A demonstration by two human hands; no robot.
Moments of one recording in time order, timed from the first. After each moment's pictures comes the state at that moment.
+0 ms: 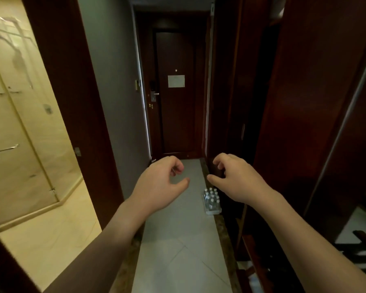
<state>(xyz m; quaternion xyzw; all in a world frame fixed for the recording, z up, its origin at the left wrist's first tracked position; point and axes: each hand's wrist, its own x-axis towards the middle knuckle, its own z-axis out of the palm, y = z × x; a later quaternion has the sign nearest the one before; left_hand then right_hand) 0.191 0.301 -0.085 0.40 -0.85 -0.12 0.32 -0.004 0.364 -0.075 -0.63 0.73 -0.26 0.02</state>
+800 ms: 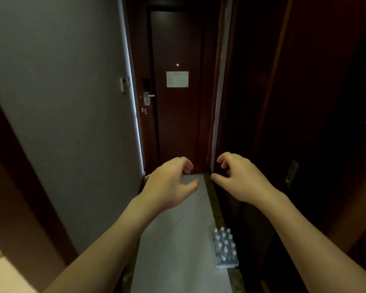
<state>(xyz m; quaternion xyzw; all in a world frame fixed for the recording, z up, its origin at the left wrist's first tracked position) 0.011 -0.276 -0.087 0.37 -0.87 -0.14 0.29 -0.172 -0.207 -0.071 -0.62 0.74 -0.27 0.04</state>
